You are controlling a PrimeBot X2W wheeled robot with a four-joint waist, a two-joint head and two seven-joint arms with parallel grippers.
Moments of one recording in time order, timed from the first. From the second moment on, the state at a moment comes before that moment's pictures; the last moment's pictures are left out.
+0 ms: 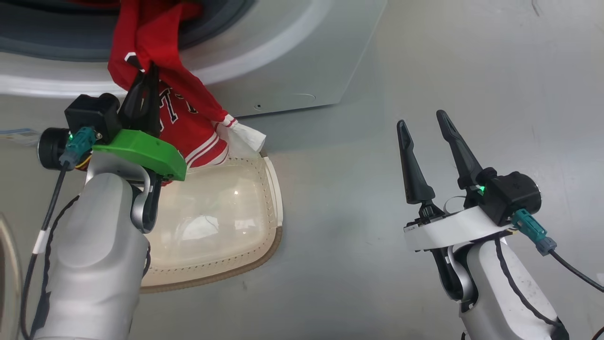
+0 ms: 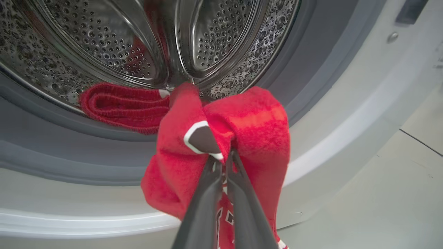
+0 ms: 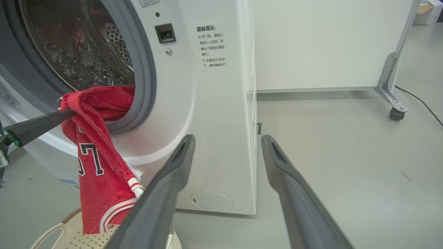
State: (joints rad) left arm -0.69 0.05 -0.20 0.63 -0.32 -0.07 -0.26; right arm -0.26 -0.05 0.32 0.06 0.31 0.00 -0.26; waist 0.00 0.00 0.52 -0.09
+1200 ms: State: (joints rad) left arm -0.31 0.04 -0.23 0.39 -0.31 -0.05 -0.25; right arm -0.18 -0.05 0.33 0.06 0.30 0.03 -0.26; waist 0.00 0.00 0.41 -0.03
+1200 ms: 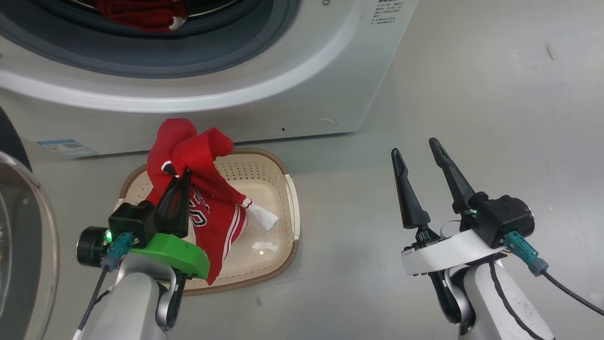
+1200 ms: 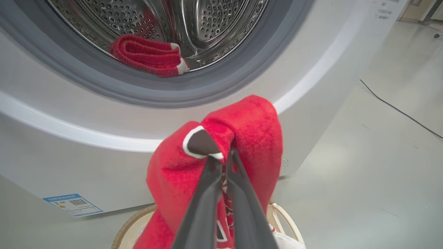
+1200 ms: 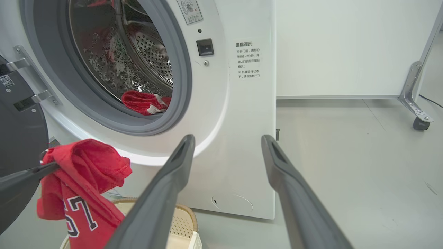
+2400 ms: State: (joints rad) left arm -0.56 0.07 -0.20 0.83 -0.36 -0.08 0.02; right arm -0.30 -0.05 0.40 0.00 0.36 0.01 -0.26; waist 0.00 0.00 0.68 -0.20
